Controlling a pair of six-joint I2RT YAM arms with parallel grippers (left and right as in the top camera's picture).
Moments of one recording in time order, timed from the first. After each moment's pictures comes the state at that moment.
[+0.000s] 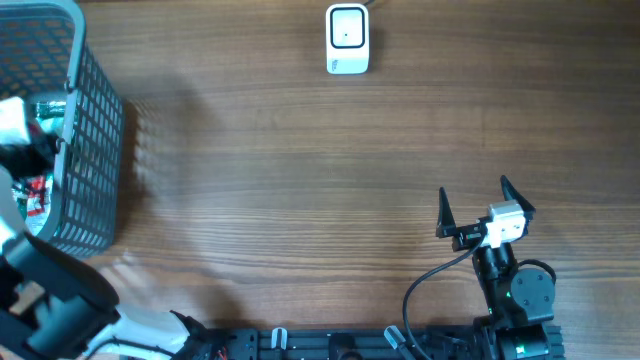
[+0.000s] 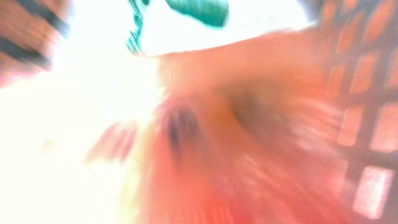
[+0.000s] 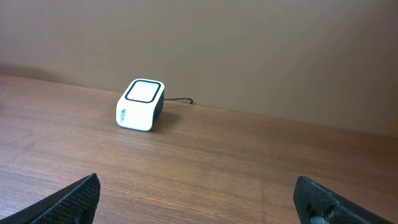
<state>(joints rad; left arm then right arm) 0.75 1.77 1.43 -0.78 0.21 0.38 0.15 0.02 0.01 0.00 -0.01 -0.11</state>
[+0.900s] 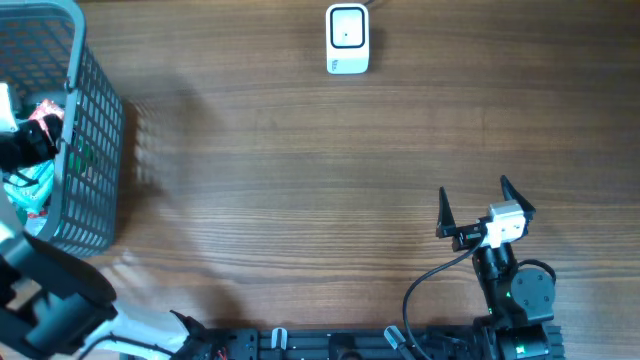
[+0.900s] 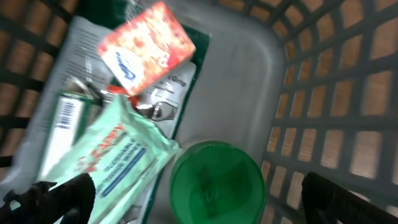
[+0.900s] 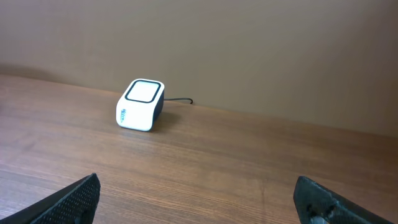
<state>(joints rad) 0.75 1.81 1.51 -0.83 0.30 0.34 0.15 0.02 0.01 0.00 -0.01 -0.11</state>
